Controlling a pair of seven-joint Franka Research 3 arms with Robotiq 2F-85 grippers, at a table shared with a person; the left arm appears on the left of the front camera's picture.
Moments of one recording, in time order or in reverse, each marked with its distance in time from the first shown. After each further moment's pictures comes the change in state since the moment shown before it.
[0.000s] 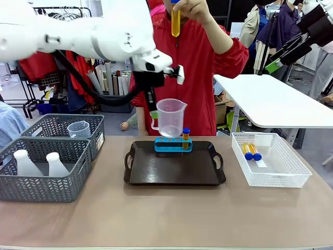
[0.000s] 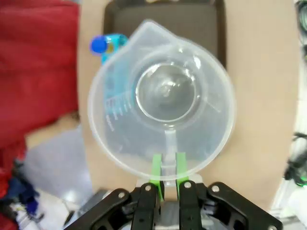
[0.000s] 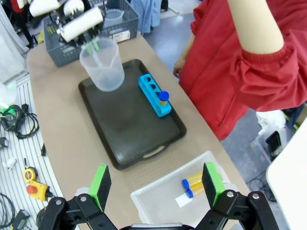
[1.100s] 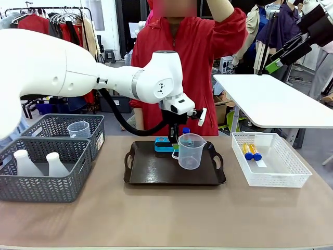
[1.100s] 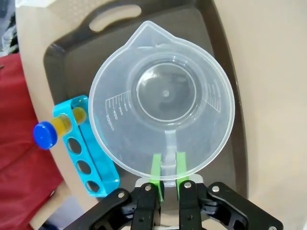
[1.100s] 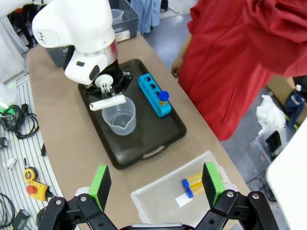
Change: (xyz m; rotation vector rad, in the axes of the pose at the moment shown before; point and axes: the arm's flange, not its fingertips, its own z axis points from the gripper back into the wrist) left arm 0.057 0.005 -0.148 -0.091 0.024 -0.246; right arm 0.000 0.000 0.000 0.000 0.000 -0.001
